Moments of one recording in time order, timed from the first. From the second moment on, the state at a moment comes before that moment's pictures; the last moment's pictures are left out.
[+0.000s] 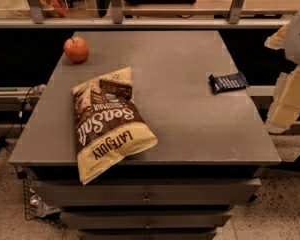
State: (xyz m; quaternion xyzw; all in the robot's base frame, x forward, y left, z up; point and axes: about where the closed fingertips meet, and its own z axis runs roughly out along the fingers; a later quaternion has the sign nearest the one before) arm 0.438 -0.217 0.977 -0.60 0.78 -0.04 0.16
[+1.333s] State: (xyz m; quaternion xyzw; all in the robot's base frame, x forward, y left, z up) arm 0.605 -0.229 0.899 -0.53 0.81 0.05 0.25
